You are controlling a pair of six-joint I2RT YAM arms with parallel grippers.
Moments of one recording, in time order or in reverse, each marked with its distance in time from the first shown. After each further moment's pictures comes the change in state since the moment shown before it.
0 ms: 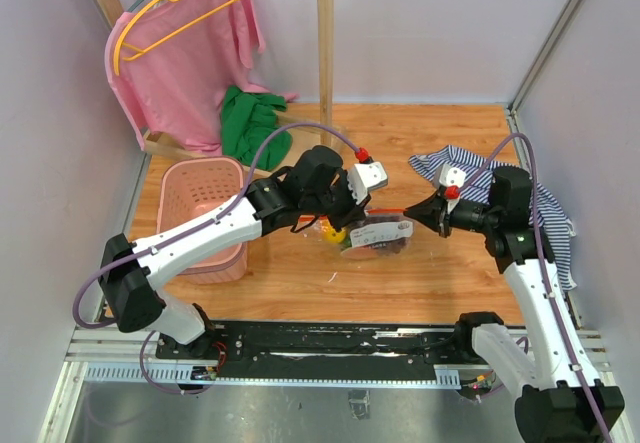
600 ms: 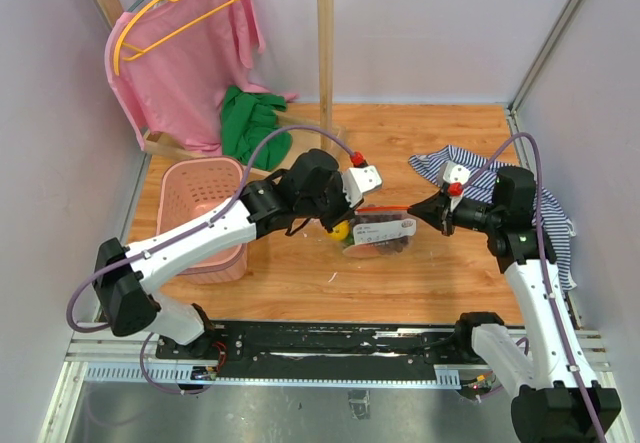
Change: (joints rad) left arm 0.000 -0.031 -0.019 -0.051 -0.095 0.060; right arm -0.043 -0.002 0.001 0.000 0.016 0.018
